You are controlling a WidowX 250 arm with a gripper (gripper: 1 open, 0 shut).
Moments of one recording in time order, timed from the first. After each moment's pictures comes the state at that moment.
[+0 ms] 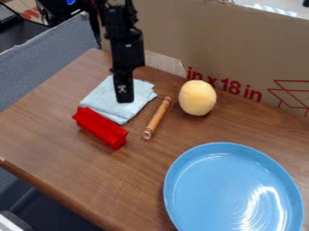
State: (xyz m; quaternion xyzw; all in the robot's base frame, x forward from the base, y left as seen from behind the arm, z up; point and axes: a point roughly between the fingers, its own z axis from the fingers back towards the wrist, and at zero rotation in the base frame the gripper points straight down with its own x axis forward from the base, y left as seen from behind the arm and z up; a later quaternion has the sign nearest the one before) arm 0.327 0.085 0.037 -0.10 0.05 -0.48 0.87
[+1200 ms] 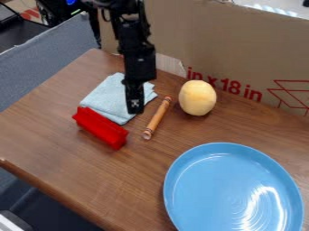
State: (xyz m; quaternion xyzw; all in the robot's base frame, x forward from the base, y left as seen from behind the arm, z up) arm 0.320 0.054 0.014 -0.09 0.05 -0.47 0.88
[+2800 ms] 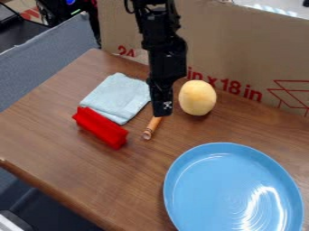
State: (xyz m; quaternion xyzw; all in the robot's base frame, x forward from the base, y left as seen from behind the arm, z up) arm 0.307 0.006 0.050 -0.09 0.02 -0.43 0.90
